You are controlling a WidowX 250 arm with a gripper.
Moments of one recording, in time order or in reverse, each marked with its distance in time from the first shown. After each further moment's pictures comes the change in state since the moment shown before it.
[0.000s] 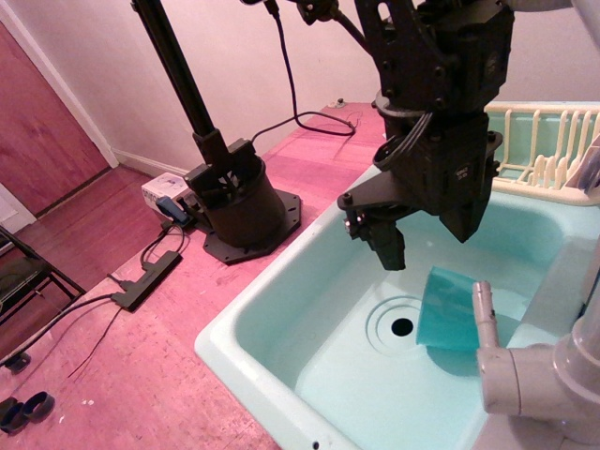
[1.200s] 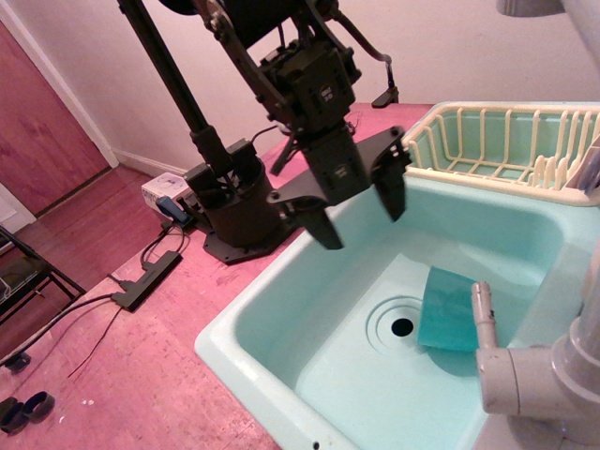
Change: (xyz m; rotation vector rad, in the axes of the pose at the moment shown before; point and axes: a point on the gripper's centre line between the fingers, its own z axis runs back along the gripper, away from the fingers) arm -0.046 -0.025 -0.007 0.198 -0.015 -0.109
